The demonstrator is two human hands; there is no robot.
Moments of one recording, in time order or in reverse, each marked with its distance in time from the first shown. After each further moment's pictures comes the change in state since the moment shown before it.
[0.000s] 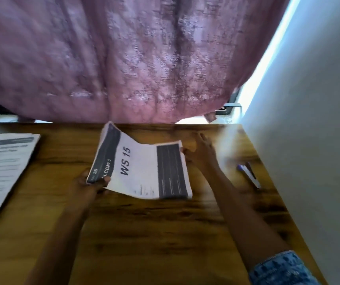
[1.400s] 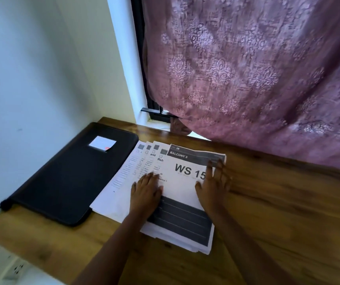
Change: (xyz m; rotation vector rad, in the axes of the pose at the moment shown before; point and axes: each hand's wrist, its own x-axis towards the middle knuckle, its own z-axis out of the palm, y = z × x) left_hand 0.174 -0.042 -0.374 1.051 0.090 0.176; right_hand -0.029 -0.404 0.349 -0.197 -0.094 -0.094
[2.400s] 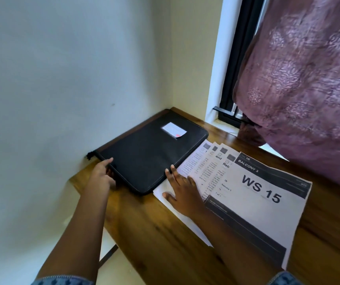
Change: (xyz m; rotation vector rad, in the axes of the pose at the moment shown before) left_hand -0.040 -0.202 -0.160 -1.742 0.552 -1.148; right_hand -0.050 -0.178 0.093 0.080 -0.470 -0.884
